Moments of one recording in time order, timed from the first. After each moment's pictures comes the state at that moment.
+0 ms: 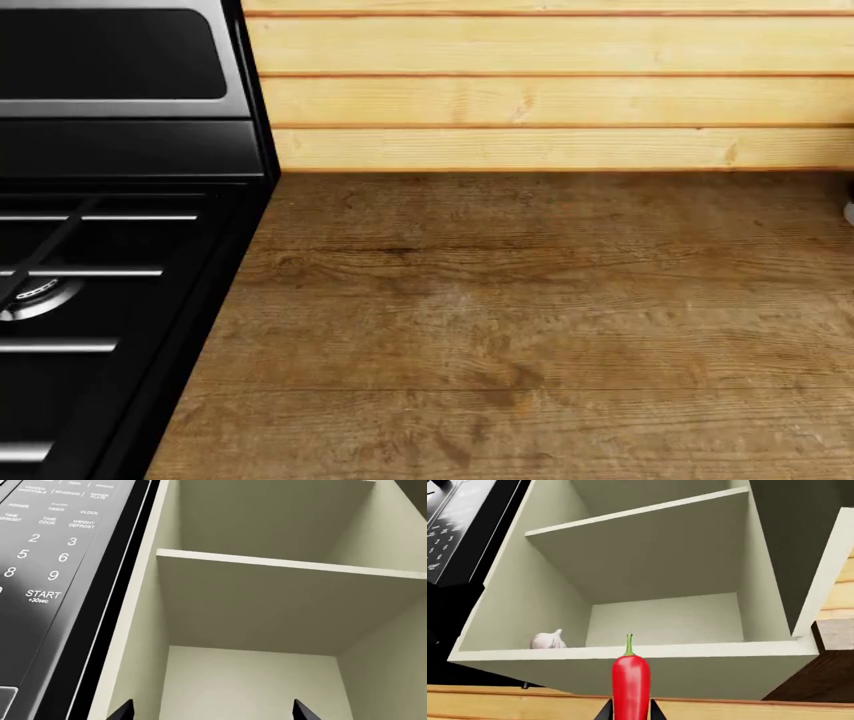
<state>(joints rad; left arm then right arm) -2.19 -0.87 1.21 0.56 -1.48 -0.11 -1.18 2.35 1.31 -2.06 -1.05 1.11 -0.43 1.13</state>
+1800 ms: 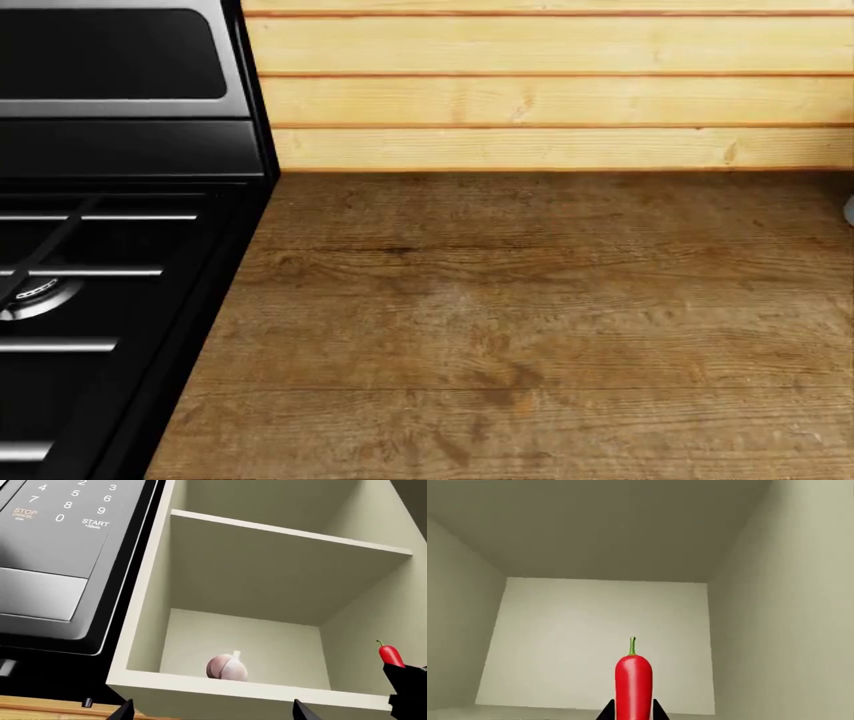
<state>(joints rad) -1.89 -1.06 1.19 0.95 -1.33 0.02 -1.35 2.20 0.67 -1.32 -0.16 1.55 0.23 1.02</state>
